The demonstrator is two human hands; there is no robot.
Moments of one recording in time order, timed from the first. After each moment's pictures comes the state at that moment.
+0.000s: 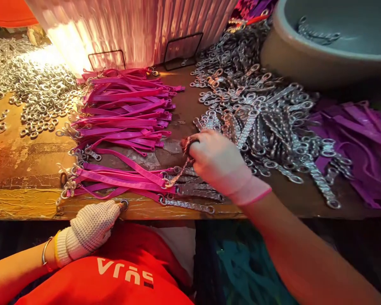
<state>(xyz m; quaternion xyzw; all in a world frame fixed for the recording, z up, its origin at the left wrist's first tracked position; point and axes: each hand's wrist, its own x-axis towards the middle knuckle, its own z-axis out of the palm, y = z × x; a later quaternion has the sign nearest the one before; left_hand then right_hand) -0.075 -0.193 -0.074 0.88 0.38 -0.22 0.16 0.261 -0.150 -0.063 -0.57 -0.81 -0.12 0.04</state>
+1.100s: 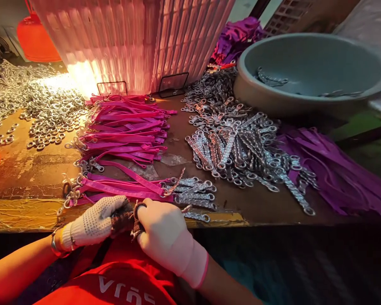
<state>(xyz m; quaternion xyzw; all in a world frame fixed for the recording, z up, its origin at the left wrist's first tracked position) -0.063 -0.165 -0.050 0.67 0.36 0.10 0.65 0.123 -0.233 -0.049 -0.58 -0.78 0.10 0.22</state>
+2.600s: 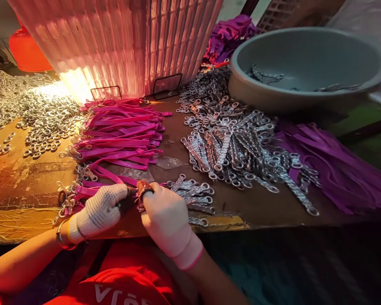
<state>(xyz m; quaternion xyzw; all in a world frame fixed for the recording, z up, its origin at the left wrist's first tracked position) -0.029 -0.126 -0.045 0.83 0.36 0.13 0.41 0.141 -0.206 -0.052 -0.64 -0.74 -0.09 0.19</state>
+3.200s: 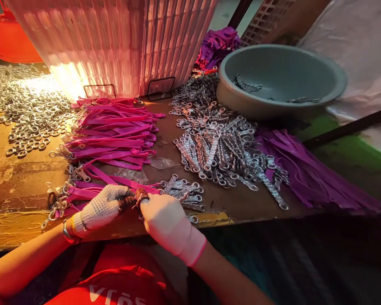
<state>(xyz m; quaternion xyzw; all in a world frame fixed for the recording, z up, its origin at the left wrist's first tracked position) -0.017 -0.123 -0.058 0.71 0.33 0.13 0.61 0.156 -0.213 -0.067 -0.55 -0.82 -0.07 0.14</state>
